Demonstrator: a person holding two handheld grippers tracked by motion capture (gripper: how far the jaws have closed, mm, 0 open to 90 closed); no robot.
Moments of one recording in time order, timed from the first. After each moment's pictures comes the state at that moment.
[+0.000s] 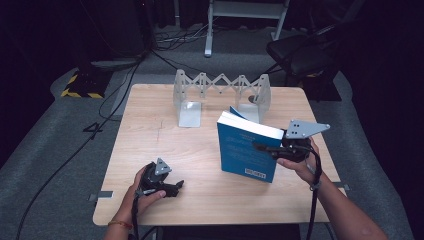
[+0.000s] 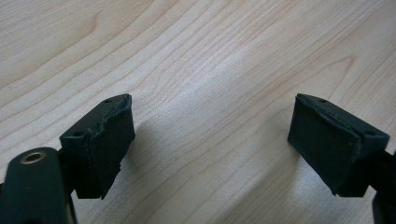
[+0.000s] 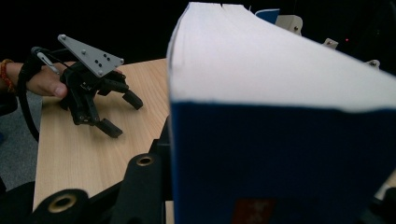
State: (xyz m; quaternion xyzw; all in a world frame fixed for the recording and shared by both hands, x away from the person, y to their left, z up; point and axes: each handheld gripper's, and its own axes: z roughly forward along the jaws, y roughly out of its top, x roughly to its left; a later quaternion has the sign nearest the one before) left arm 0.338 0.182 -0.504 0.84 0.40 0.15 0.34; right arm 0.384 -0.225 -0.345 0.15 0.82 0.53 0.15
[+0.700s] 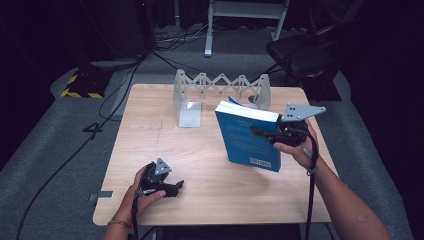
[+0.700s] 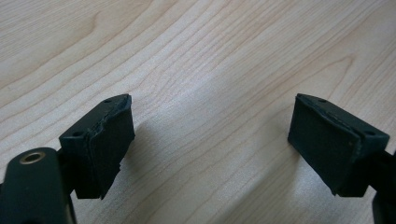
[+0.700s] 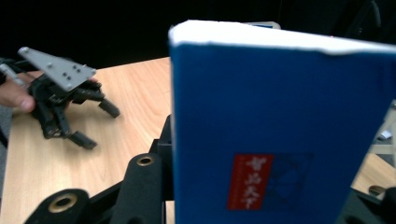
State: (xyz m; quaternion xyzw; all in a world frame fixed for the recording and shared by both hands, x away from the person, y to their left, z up) left arm 0.339 0.182 -0.504 0.84 0.39 0.15 0.34; right arm 0.414 -0.215 -0.321 0.17 0.83 0.51 0.17
